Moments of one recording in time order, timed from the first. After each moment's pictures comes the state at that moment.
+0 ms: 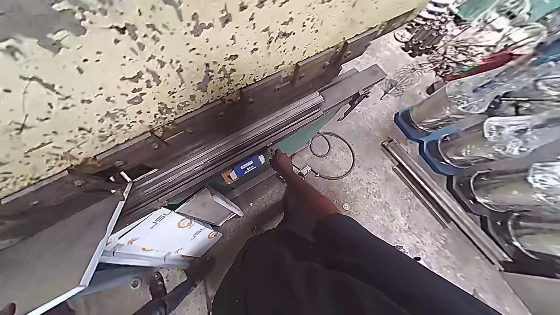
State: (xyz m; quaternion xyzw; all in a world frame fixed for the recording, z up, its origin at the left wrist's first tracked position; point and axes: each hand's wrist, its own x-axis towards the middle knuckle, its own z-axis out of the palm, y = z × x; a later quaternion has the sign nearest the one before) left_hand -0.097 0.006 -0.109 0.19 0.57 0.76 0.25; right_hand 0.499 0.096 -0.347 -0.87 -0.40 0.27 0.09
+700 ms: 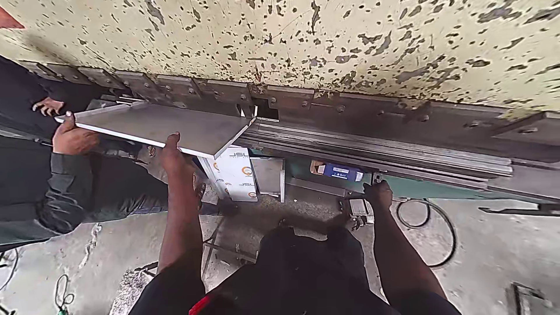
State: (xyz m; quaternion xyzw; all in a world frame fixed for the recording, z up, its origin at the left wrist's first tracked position) left_hand -0.121 0.015 -0.118 0.14 0.58 0.77 0.22; right_hand 0.493 0.100 -0.347 -0.85 -0.44 0.26 0.08
